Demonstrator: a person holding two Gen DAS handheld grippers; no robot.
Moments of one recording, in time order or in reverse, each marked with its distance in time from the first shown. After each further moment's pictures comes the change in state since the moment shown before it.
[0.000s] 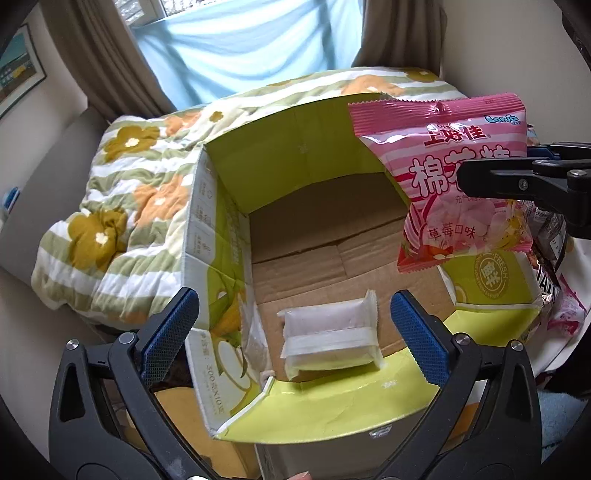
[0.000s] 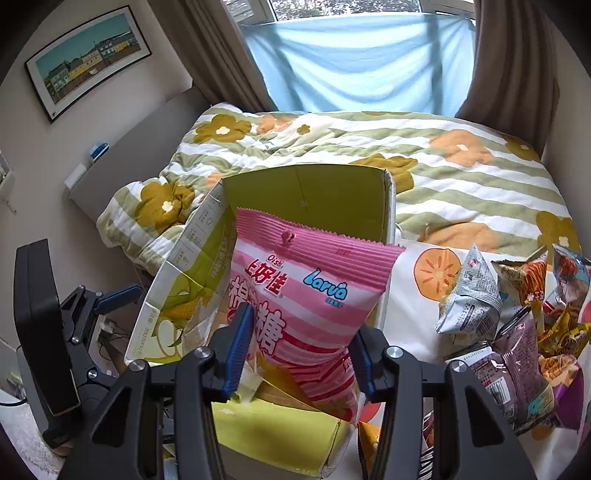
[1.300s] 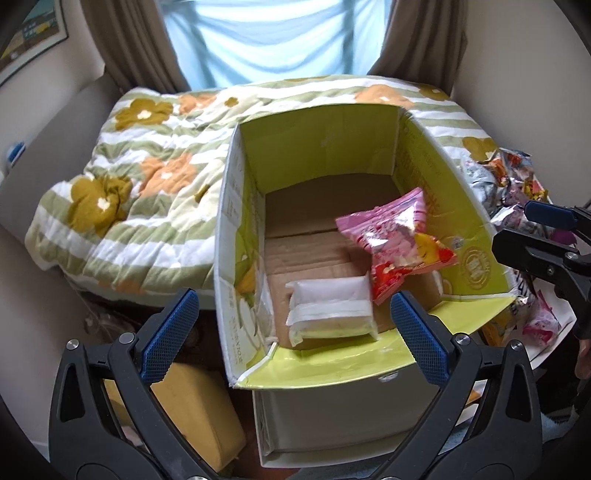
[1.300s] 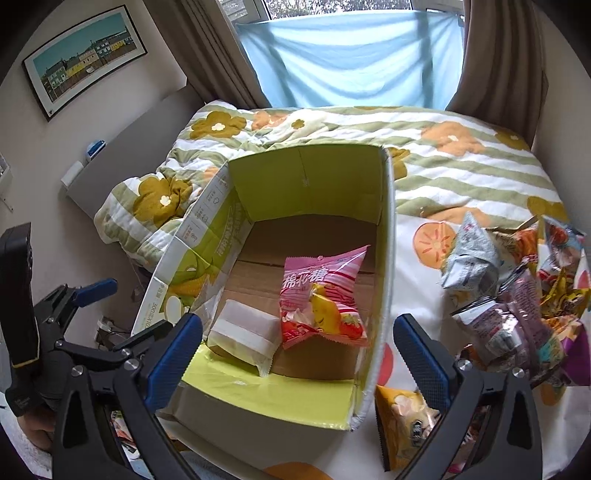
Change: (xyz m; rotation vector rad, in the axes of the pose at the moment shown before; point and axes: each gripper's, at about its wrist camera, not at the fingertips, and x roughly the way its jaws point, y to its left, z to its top) left arm -0.027 0.023 -0.016 -0.124 0.016 -0.041; right arm -0.016 0.018 -0.035 0.031 -0.012 -0.047
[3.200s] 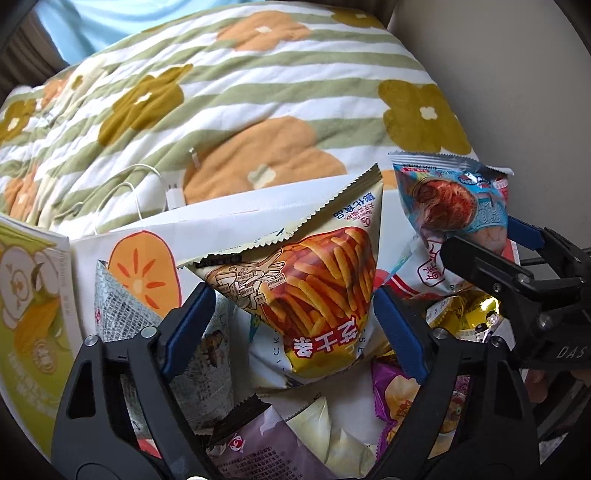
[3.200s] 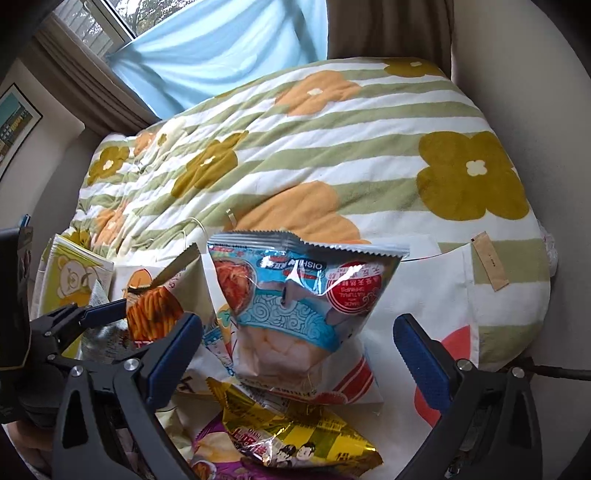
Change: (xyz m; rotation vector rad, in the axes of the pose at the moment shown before) left arm 0.235 -0.379 0.168 0.066 0.327 -0.189; right arm 0.039 -0.414 0.042 0.239 0.126 -0.062
